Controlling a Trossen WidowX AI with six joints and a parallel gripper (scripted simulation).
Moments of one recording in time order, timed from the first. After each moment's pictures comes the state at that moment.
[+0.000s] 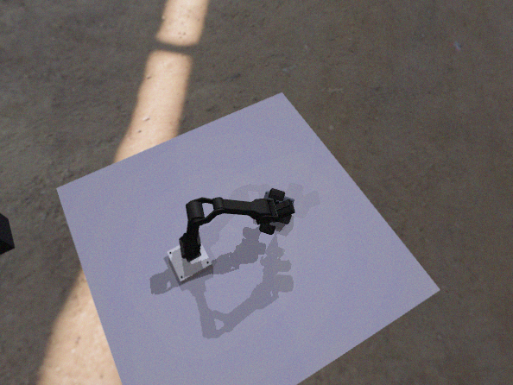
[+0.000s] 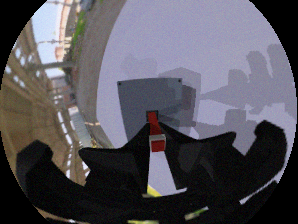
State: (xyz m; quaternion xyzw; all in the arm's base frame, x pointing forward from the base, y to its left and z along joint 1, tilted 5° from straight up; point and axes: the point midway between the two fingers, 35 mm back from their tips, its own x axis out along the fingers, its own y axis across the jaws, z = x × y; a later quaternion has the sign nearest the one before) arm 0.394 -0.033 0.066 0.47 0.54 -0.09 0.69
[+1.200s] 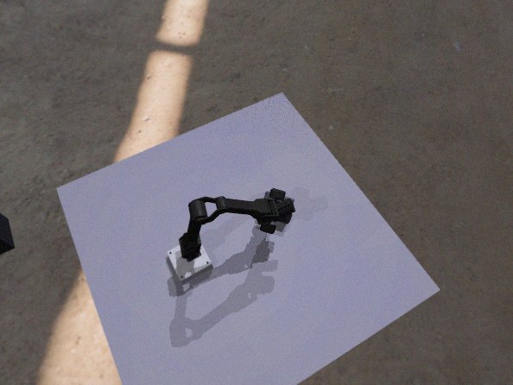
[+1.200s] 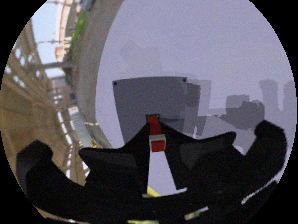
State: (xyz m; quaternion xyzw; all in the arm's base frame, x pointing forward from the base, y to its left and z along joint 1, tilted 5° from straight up) arm 0.401 -0.027 0.052 0.47 0.54 -0.09 0.69
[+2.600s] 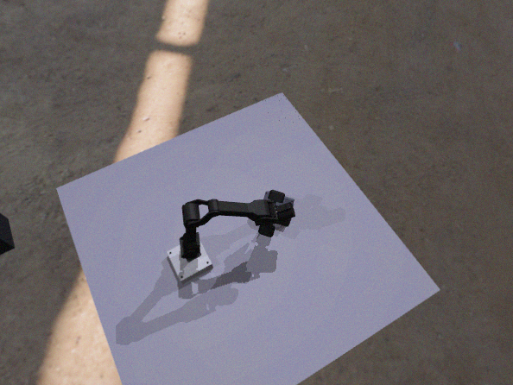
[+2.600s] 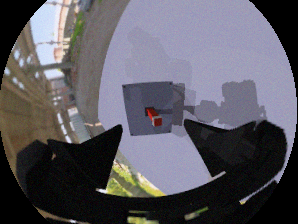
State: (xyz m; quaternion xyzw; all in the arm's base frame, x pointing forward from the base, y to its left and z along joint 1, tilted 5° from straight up) arm 0.381 -0.051 0.095 0.47 0.54 -0.09 0.69
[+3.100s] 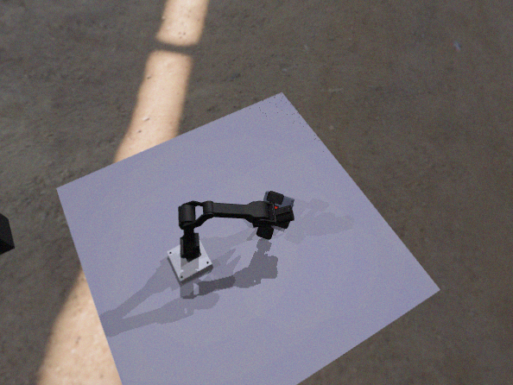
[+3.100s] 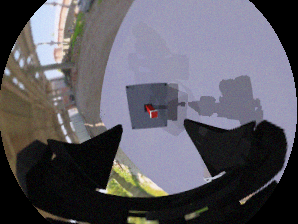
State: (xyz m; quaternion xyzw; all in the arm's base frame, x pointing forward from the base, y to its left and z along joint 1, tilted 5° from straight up) arm 0.367 -0.067 0.123 0.47 0.54 -0.10 0.69
